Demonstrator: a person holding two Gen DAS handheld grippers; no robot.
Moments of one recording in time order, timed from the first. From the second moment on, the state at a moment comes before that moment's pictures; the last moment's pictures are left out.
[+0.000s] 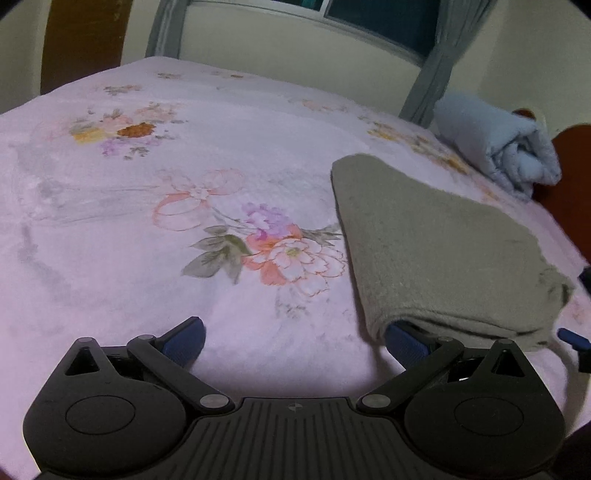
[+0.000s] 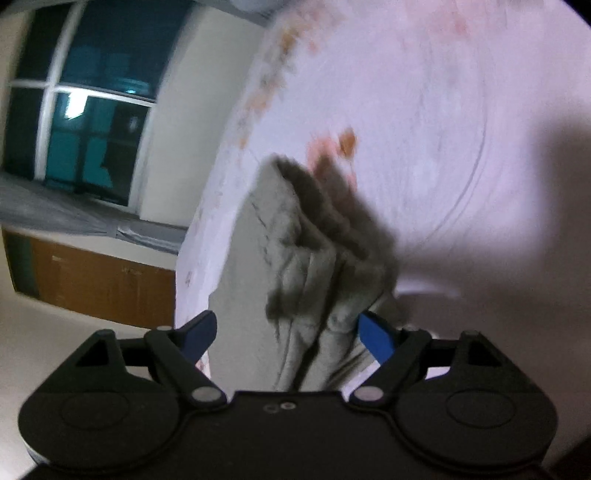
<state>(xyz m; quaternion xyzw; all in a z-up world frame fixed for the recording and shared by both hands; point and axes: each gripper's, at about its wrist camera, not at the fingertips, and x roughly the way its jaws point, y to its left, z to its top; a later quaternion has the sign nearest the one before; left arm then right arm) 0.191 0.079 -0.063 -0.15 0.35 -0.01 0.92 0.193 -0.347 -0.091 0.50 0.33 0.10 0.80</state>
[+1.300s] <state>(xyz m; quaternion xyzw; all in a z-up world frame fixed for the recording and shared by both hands) 0.266 0.088 -0.073 -0.29 0.33 -0.06 0.90 0.229 -0.379 -0.126 0.46 0.33 0.17 0.81</state>
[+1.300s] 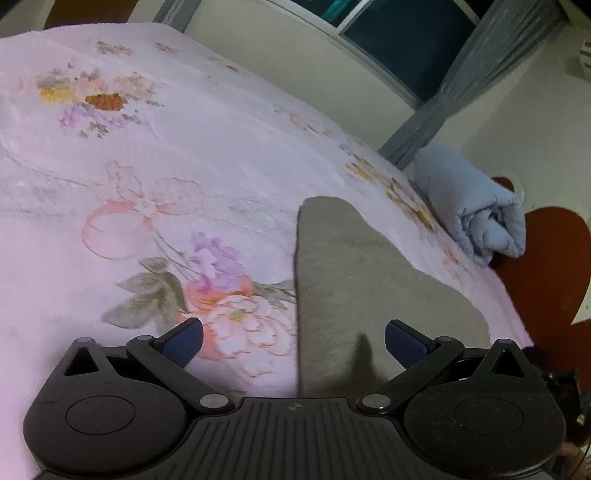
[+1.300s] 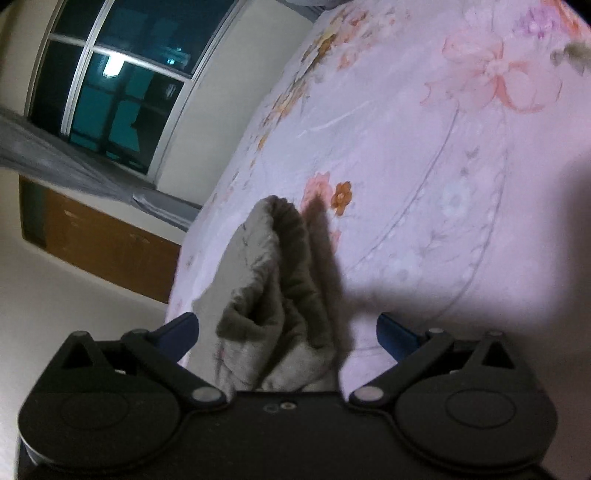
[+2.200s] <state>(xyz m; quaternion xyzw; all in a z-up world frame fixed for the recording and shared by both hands) 0.338 0.038 -0.102 -0.37 0.39 -0.12 0.83 0.290 -0.339 -0.124 0.43 0.43 0.23 0.76</state>
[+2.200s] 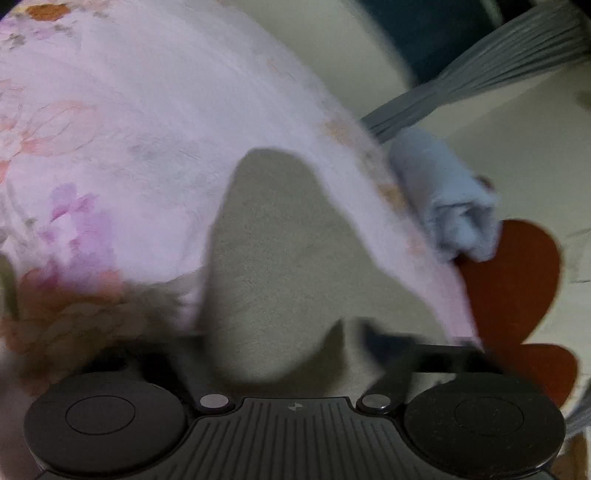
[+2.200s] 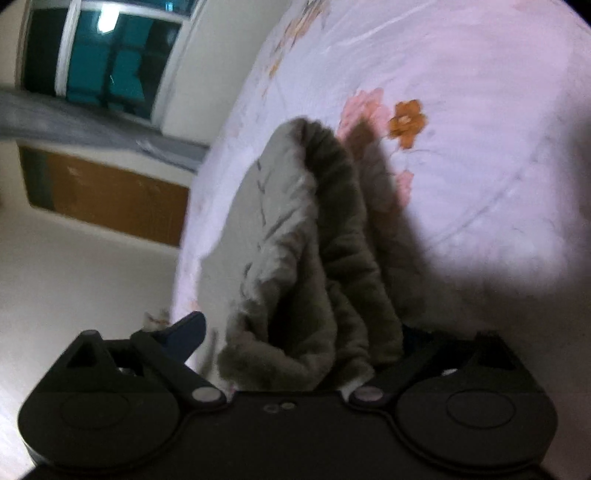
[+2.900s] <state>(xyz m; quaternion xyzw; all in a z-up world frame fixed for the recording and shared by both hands) 0.423 0.112 -0.031 -0.36 0.27 -0.15 0.88 0.410 -0.273 -0.031 0.36 0.35 0.35 0.79</state>
